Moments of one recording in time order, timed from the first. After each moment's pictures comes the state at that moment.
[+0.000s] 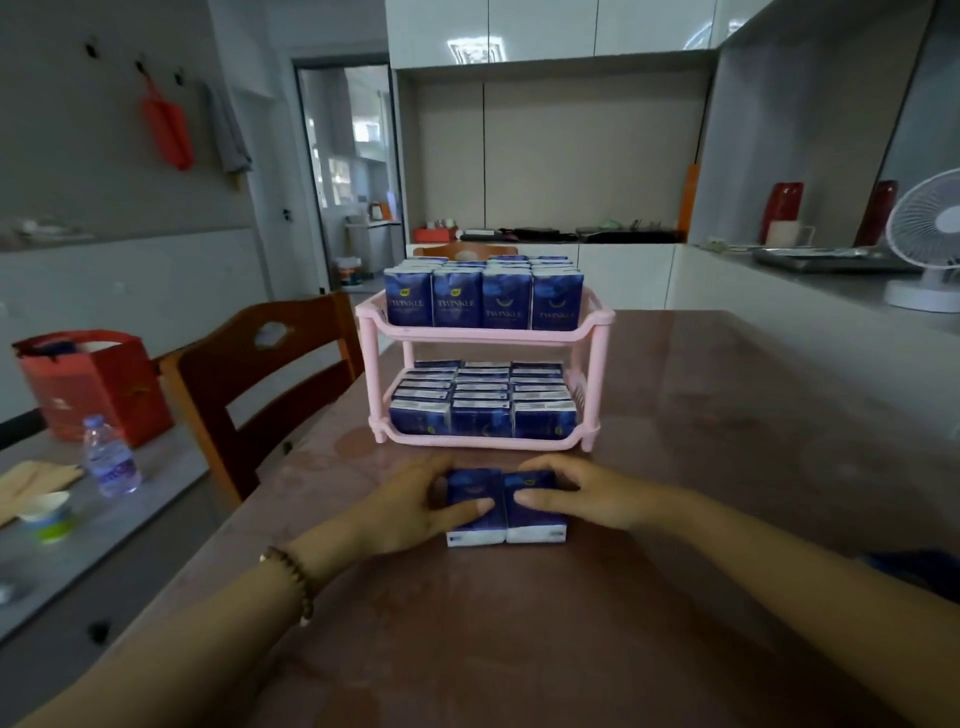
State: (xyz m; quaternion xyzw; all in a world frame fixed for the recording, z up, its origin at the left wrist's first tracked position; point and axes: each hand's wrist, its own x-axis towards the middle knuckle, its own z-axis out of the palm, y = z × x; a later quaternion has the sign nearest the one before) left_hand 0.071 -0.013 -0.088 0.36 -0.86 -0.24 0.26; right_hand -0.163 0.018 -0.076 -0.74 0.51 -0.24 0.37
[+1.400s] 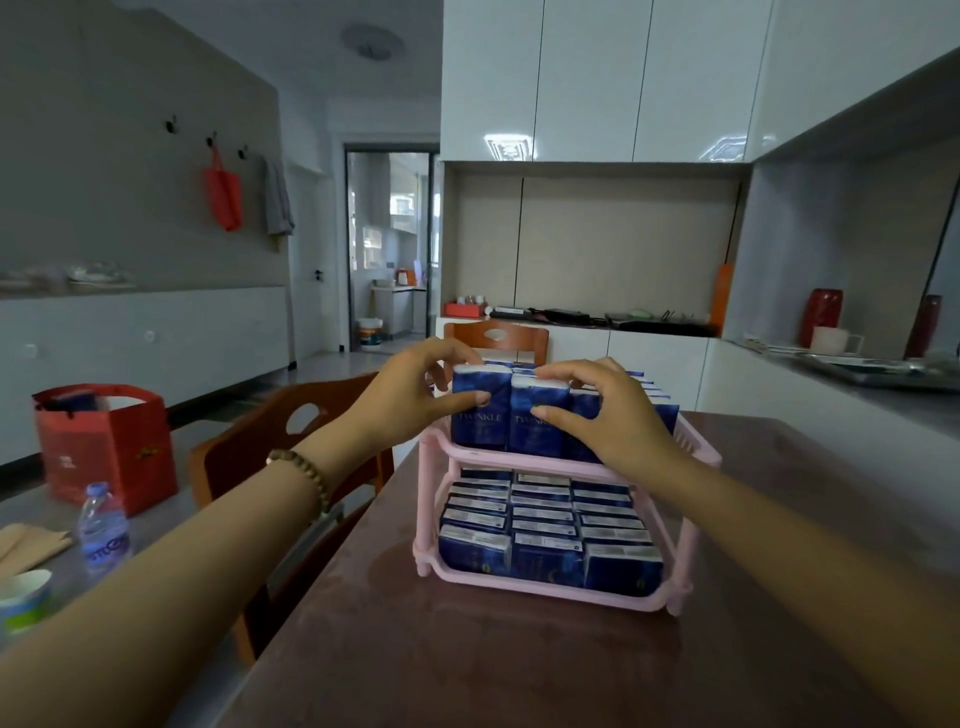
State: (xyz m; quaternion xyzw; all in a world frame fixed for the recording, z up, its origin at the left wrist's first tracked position) left_hand 0.117 -0.137 0.072 0.35 -0.83 -0.08 0.42; right_hand -0.113 -0.100 0.054 -0.76 0.45 -0.48 -0.01
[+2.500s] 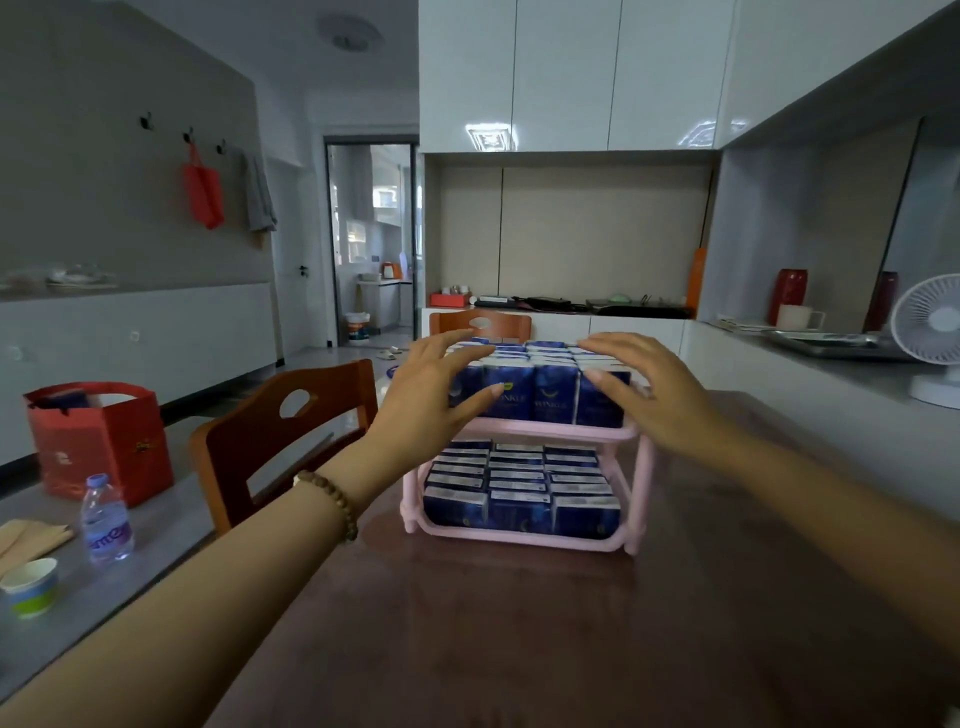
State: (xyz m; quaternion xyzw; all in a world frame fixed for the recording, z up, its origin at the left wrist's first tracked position) left_hand 0.080 -0.068 0.053 0.41 -0.82 0.05 0.40; right_hand -0.170 -0.037 0.062 -0.77 0.47 -0.42 -0.09
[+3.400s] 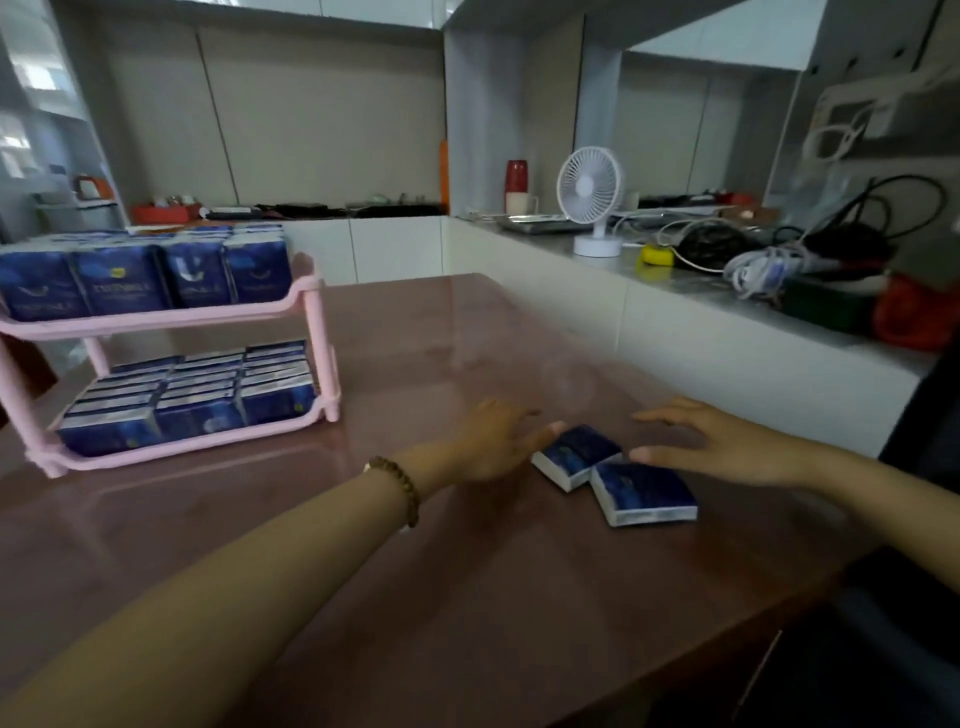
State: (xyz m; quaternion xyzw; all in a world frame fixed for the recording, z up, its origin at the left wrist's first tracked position) left_hand -0.214 0.070 -0.067 0.22 -0.95 -0.19 0.07; right_hand -0.410 0.242 -0.055 -0.57 0.79 -0.18 0.14
